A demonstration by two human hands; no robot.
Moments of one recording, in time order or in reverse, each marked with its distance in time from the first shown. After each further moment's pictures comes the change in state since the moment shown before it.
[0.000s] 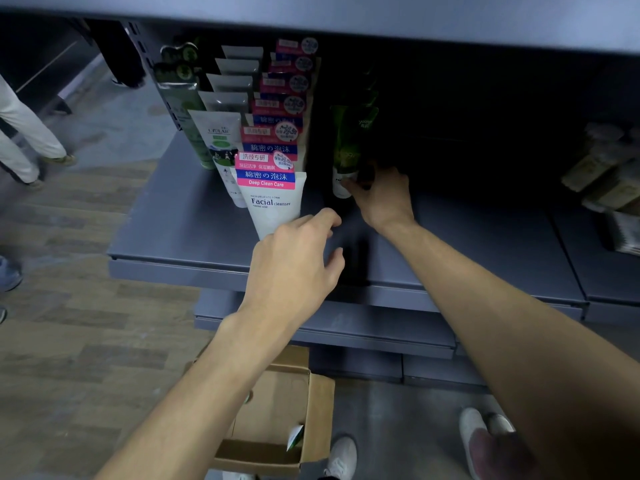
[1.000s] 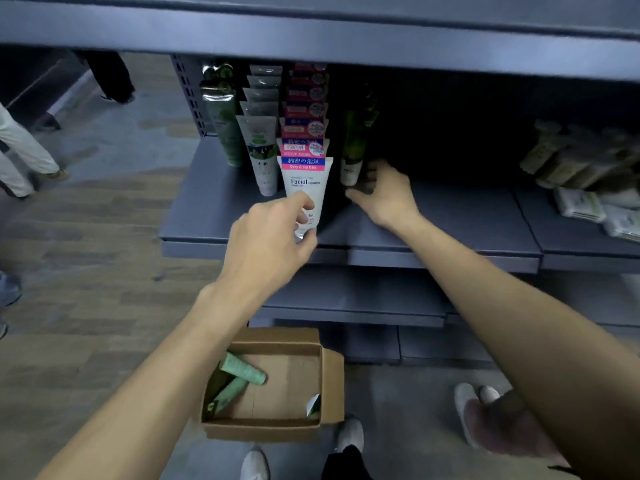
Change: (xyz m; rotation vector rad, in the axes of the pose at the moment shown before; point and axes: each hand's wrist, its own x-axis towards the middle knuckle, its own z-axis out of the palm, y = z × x) left_hand -0.049 -0.042 -0.068 0.014 0.046 0.054; right_hand -0.077 -0.052 -0.048 0.145 -0.075 0.116
